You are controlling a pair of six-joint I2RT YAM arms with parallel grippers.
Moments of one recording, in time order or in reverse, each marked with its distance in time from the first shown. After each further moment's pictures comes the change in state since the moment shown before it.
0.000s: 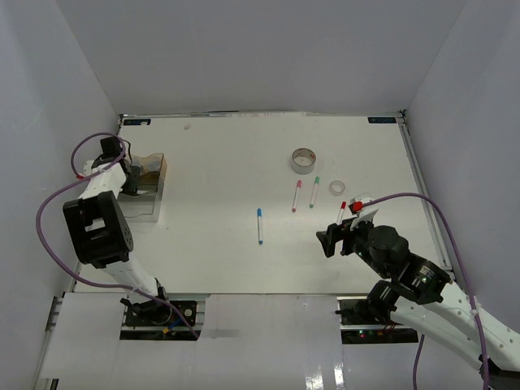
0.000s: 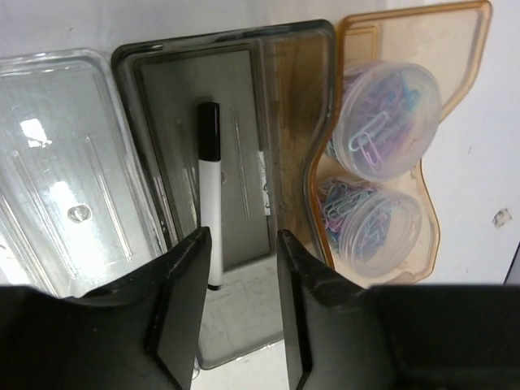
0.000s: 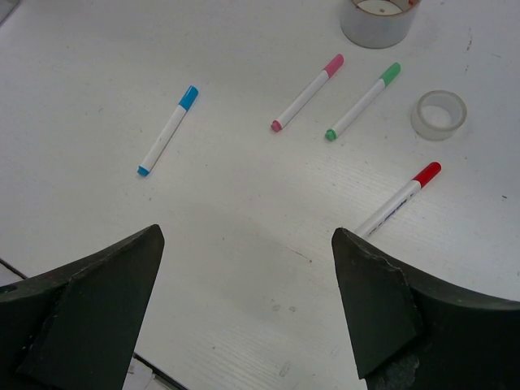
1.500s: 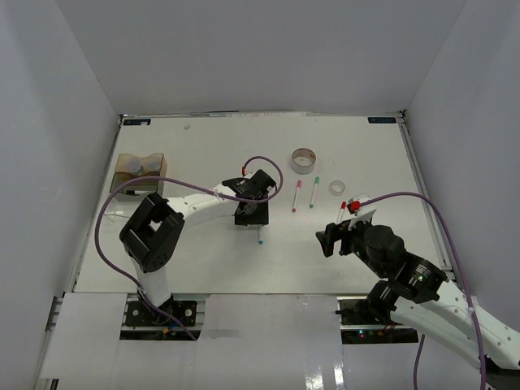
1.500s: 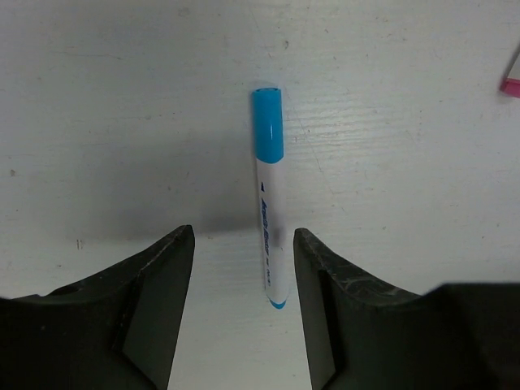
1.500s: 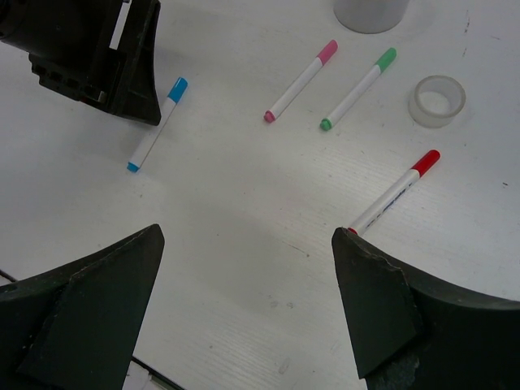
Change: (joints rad) left arm -1.094 0.072 -0.006 -0.071 0.047 0.450; right arm 0.000 0.019 -0.015 0.006 0.021 0.019
